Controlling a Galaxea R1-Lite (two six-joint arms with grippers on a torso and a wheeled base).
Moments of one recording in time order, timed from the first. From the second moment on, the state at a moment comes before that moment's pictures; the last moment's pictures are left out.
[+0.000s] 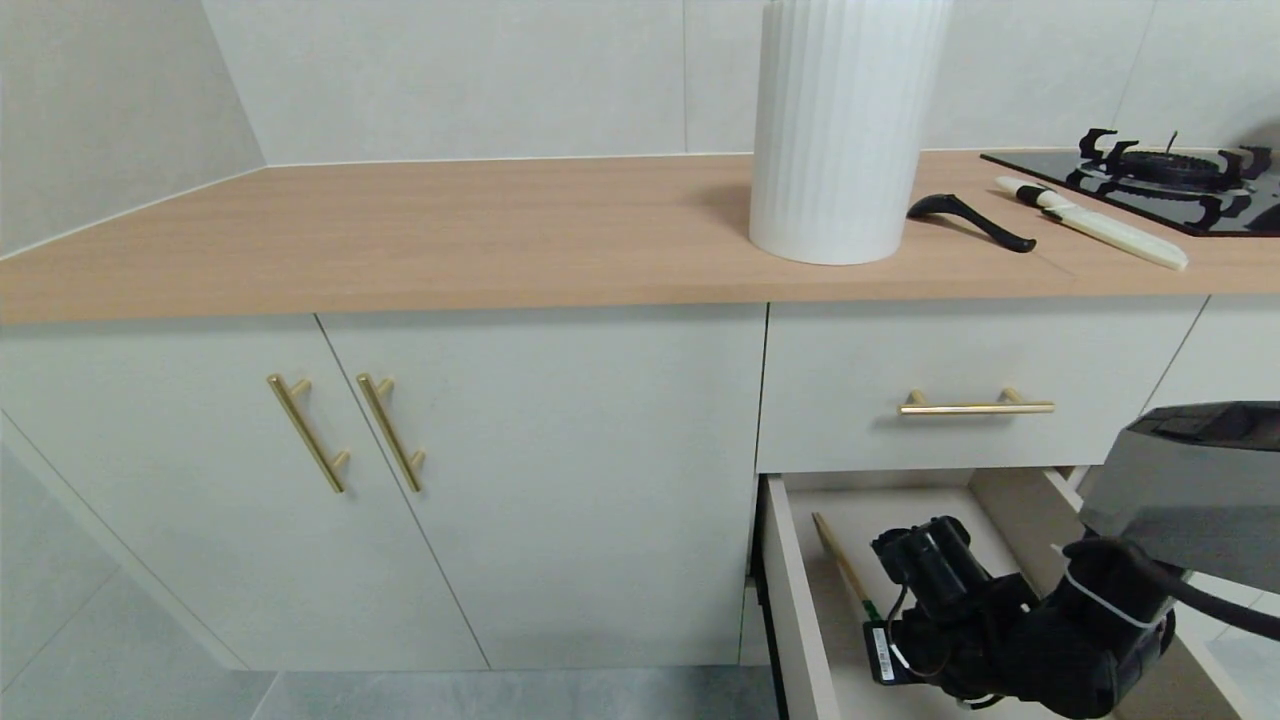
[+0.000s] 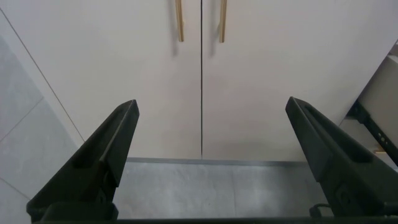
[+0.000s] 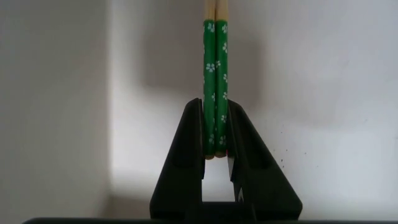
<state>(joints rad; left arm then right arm) 0.01 0.00 0.00 0.00 0.04 -0.01 0.50 2.20 -0.63 -0.57 -0.16 0.38</state>
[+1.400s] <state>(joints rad) 0.01 0.00 0.00 0.00 0.04 -0.01 0.43 1.71 -0.64 -0.25 -0.16 0.31</state>
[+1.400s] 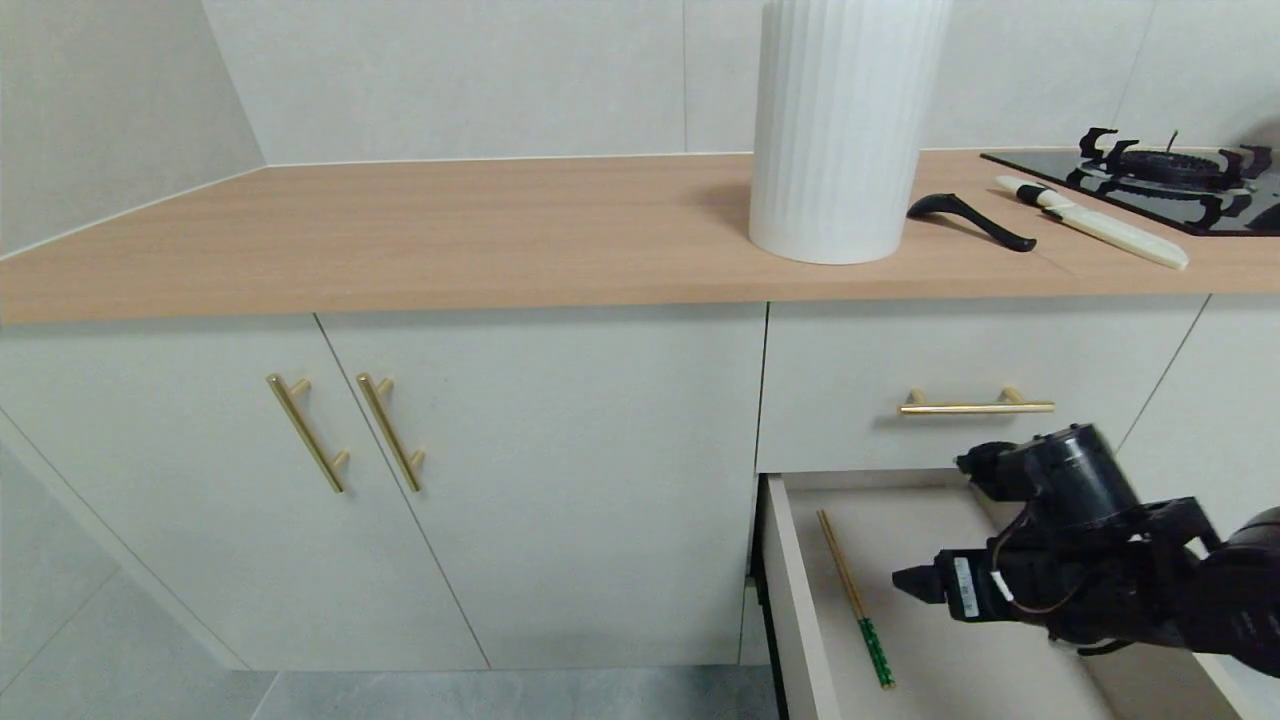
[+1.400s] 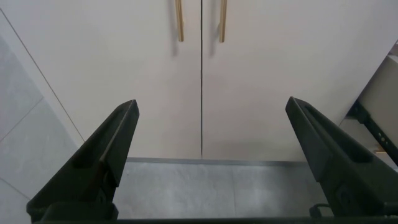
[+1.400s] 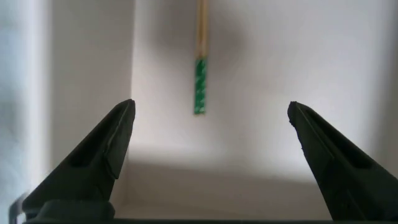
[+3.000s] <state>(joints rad) 0.01 0.00 0.00 0.00 0.04 -0.01 0.35 1.46 -0.66 -0.20 -0.16 0.22</state>
